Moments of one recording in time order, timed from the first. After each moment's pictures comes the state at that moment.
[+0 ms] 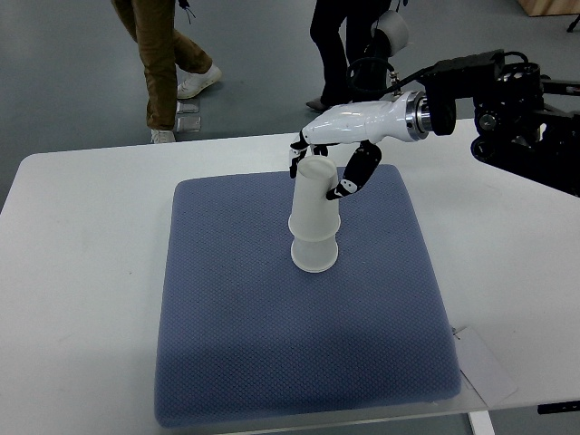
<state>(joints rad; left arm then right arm) -0.01 0.00 -0.05 -0.17 0.05 0.18 -0.05 1.31 -0.50 0.13 1.23 -1.47 0.33 0.28</state>
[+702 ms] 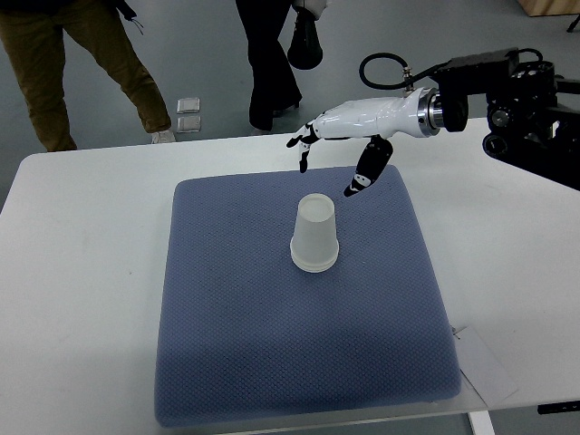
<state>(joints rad) -0.01 0.00 -0.05 -0.17 0.05 0.18 -0.05 1.30 -0.55 0.20 1.22 -1.44 0.34 0.28</state>
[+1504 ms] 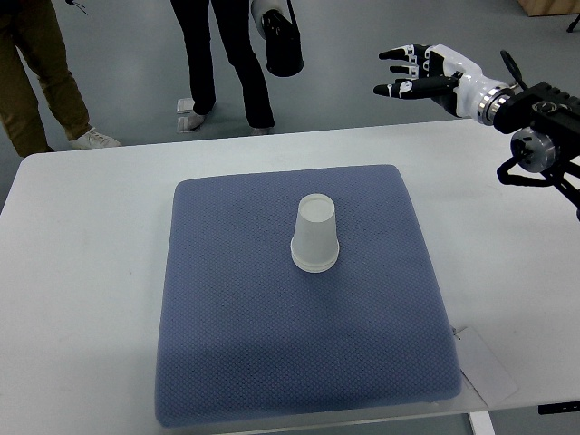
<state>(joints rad) -0.01 0.00 -0.05 -0.17 0.05 0.18 -0.05 0.97 -0.42 0.48 0.86 -0.31 0.01 0.06</state>
